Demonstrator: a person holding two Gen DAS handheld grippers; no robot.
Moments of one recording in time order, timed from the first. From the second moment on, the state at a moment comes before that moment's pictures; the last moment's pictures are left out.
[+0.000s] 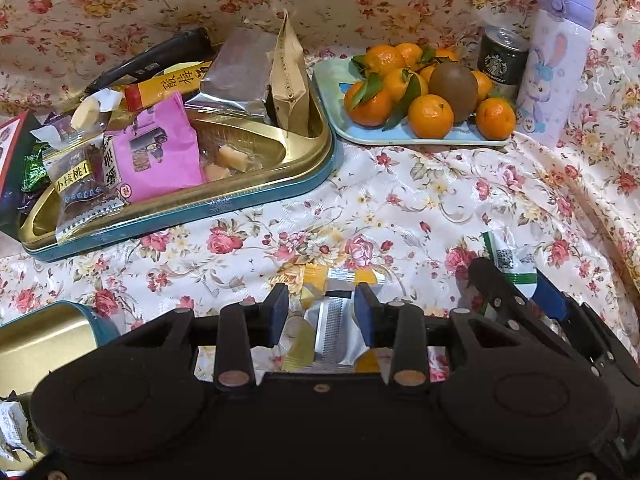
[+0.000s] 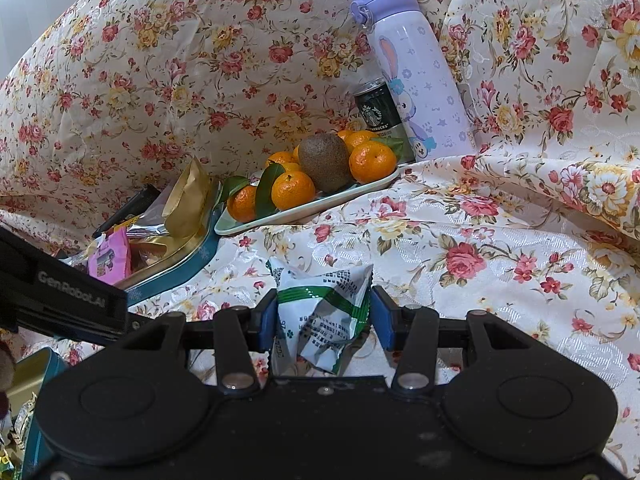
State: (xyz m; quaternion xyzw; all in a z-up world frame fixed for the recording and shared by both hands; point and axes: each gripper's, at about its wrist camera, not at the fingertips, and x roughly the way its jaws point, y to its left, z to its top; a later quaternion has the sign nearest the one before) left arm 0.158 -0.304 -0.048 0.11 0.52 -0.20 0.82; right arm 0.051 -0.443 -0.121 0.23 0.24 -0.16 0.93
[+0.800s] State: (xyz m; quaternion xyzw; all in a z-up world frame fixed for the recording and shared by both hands) left arm 0.155 -0.321 -0.066 0.16 0.51 -0.21 0.82; right arm 0.052 -0.442 -0.122 0.23 0.24 -0.16 0.93
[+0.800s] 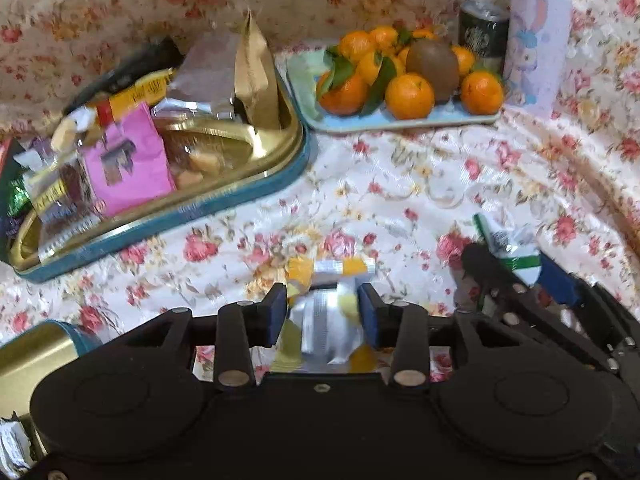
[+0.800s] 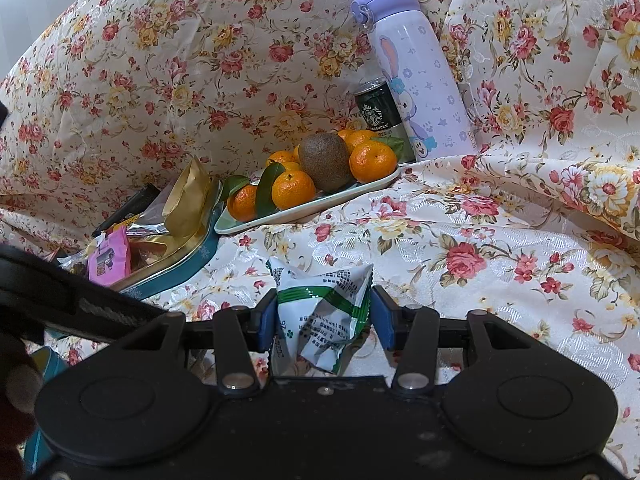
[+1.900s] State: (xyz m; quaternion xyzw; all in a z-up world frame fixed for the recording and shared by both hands) left arm 0.068 -0.131 0.036 0.10 0.43 -0.09 0.90; right arm 0.005 -0.342 -0.053 0.13 0.26 -0.10 0.95
